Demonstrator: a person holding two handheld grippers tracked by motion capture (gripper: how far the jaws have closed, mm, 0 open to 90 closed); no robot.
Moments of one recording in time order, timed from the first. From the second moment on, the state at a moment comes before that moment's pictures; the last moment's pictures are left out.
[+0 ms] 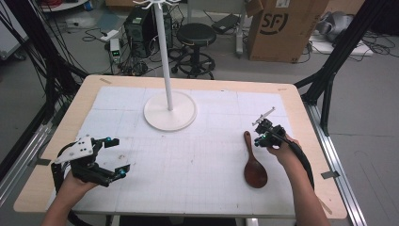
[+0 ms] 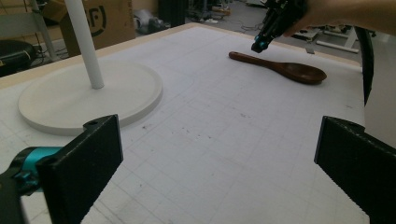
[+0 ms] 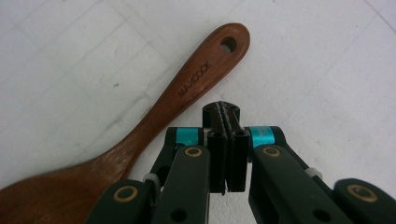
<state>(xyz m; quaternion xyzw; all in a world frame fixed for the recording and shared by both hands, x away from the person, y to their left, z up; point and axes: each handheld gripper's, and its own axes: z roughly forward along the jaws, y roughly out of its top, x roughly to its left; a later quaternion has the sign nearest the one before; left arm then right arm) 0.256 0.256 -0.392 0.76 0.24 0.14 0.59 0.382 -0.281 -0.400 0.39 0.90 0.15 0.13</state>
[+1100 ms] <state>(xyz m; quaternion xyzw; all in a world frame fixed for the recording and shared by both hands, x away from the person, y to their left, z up) 0.258 0.258 -0.393 0.76 0.25 0.14 0.59 0.390 -0.237 -0.410 0.36 0.92 0.16 0.09</state>
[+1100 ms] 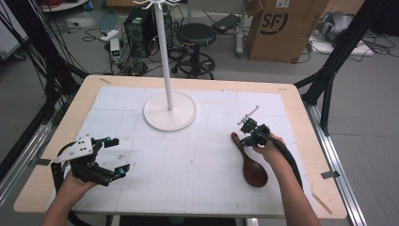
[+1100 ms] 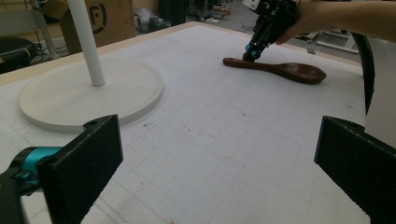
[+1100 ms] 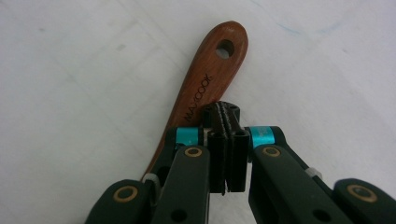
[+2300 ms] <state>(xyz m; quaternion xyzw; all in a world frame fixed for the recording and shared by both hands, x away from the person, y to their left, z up) 0.256 0.259 -0.394 0.76 0.25 0.14 0.58 0.355 -0.206 -0.383 0.26 0.94 0.22 0.04</state>
